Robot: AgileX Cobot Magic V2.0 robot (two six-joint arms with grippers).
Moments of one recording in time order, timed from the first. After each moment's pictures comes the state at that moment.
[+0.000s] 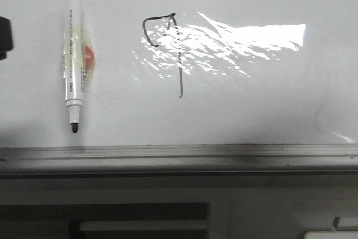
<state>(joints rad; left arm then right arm) -0.94 0.70 -0.23 -0.53 -0.25 -0.07 0.89 0.81 -0.76 0.00 0.45 0.22</state>
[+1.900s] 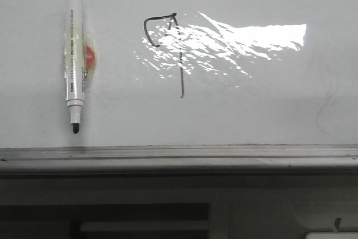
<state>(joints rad) -0.38 0.14 0.00 -0.13 -0.19 -0.06 0.89 0.14 -0.18 -0.09 0.18 0.22</state>
